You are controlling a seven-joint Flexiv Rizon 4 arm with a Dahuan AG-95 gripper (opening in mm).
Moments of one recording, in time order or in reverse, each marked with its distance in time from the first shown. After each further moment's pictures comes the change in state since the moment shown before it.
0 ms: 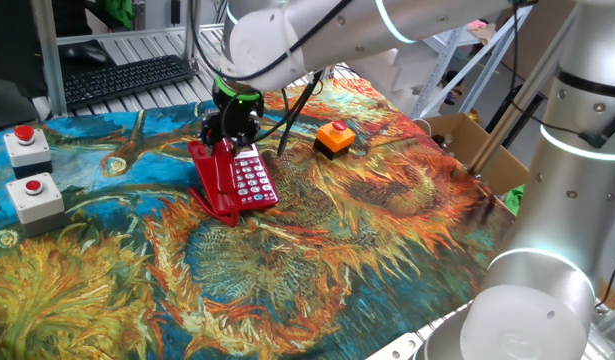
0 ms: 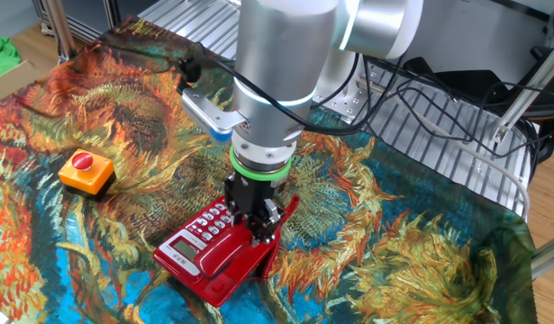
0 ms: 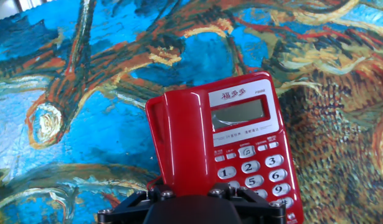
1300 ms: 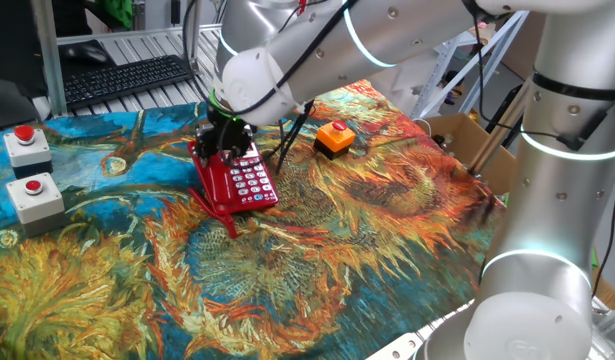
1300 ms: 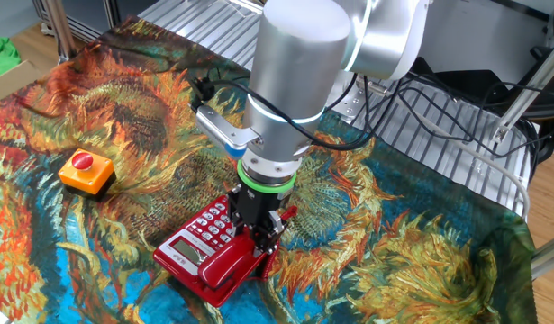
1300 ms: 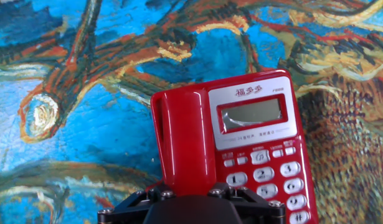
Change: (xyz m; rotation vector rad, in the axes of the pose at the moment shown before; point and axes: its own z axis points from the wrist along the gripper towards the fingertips) arm 0.002 0.005 0.031 0.001 -0.048 -0.036
